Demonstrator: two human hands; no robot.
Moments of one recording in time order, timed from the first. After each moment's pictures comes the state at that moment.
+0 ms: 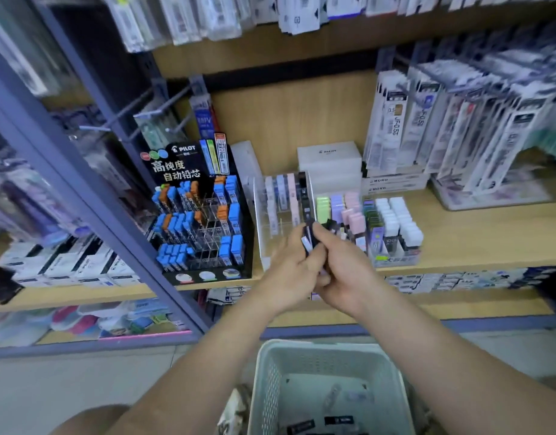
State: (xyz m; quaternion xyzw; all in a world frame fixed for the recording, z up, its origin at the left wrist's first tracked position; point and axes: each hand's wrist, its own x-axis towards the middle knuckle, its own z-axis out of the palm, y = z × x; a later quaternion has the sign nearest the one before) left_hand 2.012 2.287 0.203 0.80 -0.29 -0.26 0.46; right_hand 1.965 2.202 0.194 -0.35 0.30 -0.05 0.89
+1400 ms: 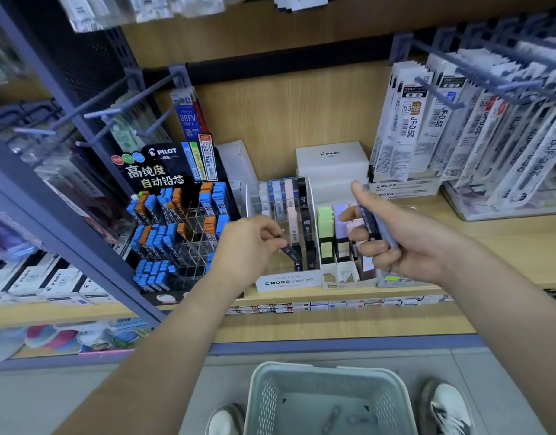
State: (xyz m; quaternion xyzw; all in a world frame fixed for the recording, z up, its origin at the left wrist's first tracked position) left_hand 2.106 2.282 0.195 0.88 -0.29 -0.07 0.37; right_hand 1.975 2.101 0.233 -0.58 0.28 0.04 0.77
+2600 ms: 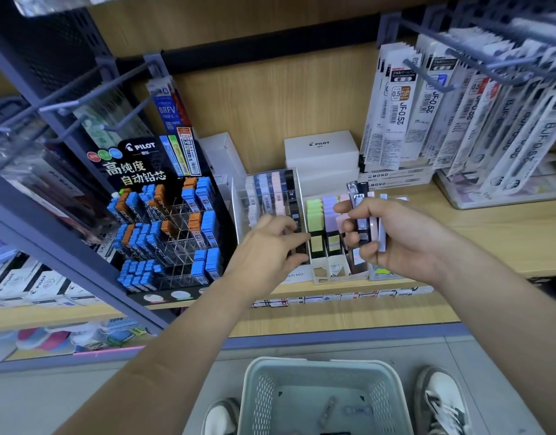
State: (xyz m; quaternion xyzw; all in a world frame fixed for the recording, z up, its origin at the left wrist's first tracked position) left_hand 2.110 2.257 0.147 0.82 -0.54 0.07 0.16; right_hand 1.975 2.091 0.216 -0.50 0.30 -0.01 0.81
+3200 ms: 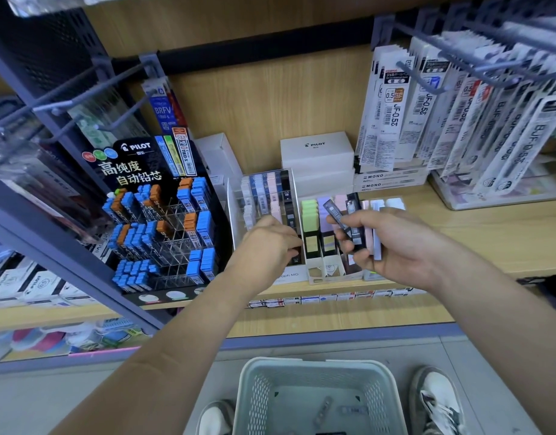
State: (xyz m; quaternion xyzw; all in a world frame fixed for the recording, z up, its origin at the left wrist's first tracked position) left_hand 2.115 2.248 0.141 0.80 -0.57 0.09 0.14; right_hand 1.968 2.091 0.212 -0.51 0.31 0.01 0.80
